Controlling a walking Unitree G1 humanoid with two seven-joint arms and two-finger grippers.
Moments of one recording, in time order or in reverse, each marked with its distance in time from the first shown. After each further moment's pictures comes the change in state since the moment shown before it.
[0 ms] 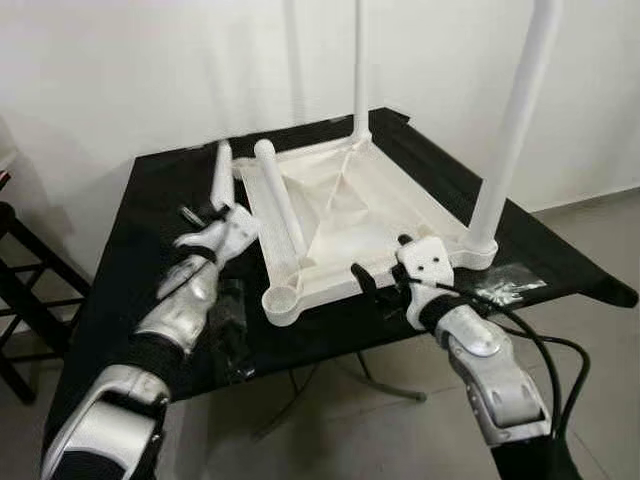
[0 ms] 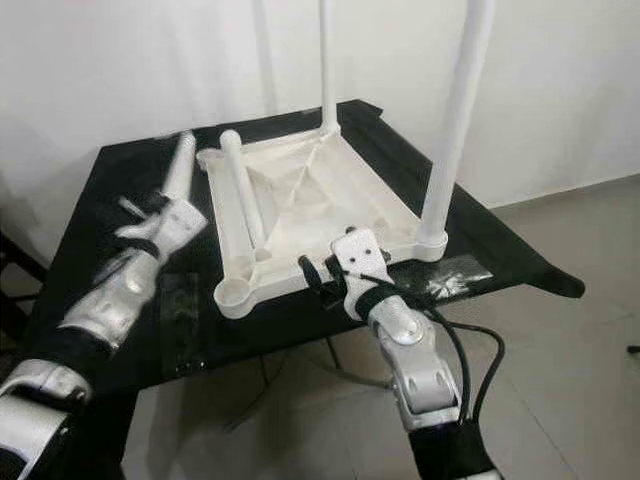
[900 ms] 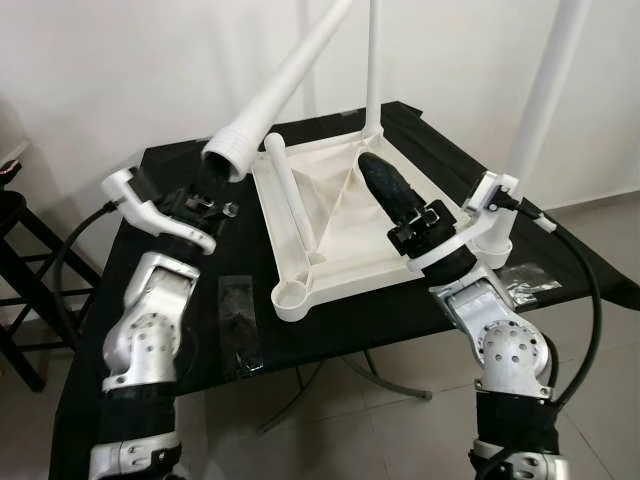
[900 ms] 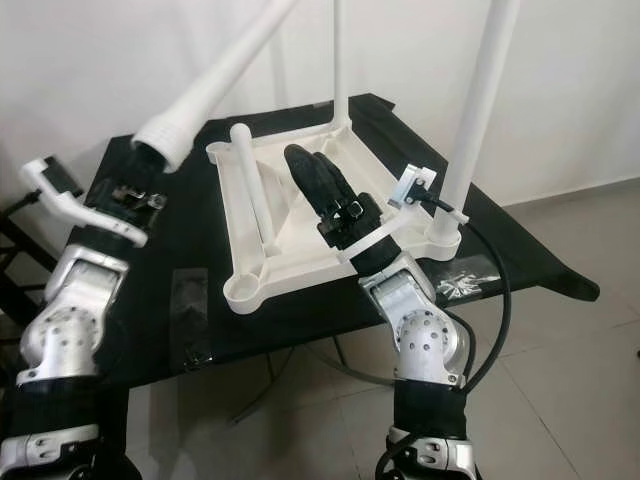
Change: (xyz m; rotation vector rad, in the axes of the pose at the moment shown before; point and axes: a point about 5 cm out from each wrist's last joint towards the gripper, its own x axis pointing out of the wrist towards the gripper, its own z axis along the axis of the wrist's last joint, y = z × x) left arm -0.050 0.041 0.040 -1.710 -0.423 -0.351; right arm 0.004 0.000 0.083 1.082 -0.592 0.529
